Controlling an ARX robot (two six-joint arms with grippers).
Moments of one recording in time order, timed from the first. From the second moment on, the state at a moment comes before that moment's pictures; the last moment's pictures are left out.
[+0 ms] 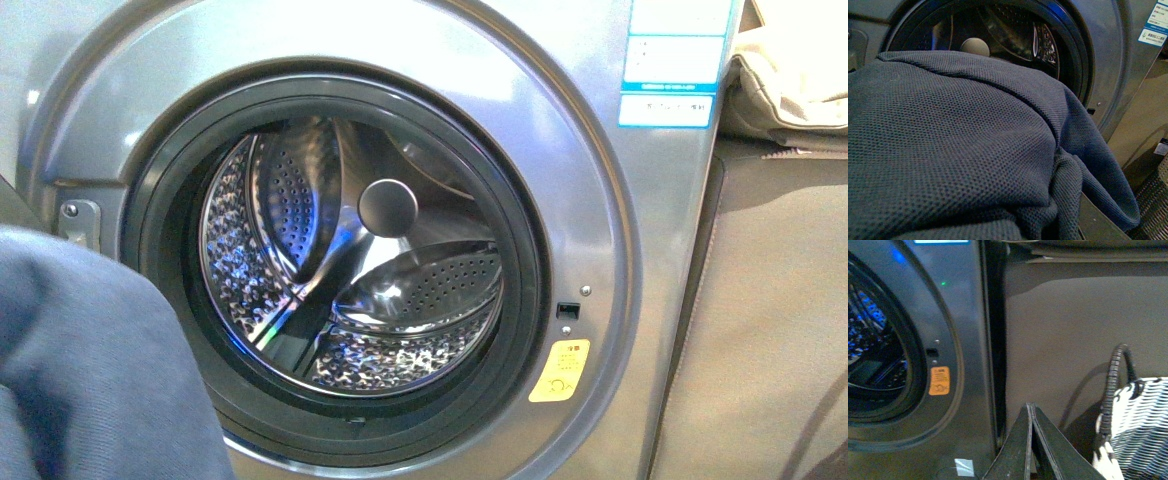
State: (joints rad) left arm -0.28 0.49 0.04 0.56 0.00 -0.17; right arm 0.03 0.56 0.13 0.43 0.01 -0.01
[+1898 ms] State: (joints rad) left arm -0.25 2.30 1.40 0.92 -0.10 0.03; right arm 0.00 0.00 0.01 0.00 0.00 -0.01
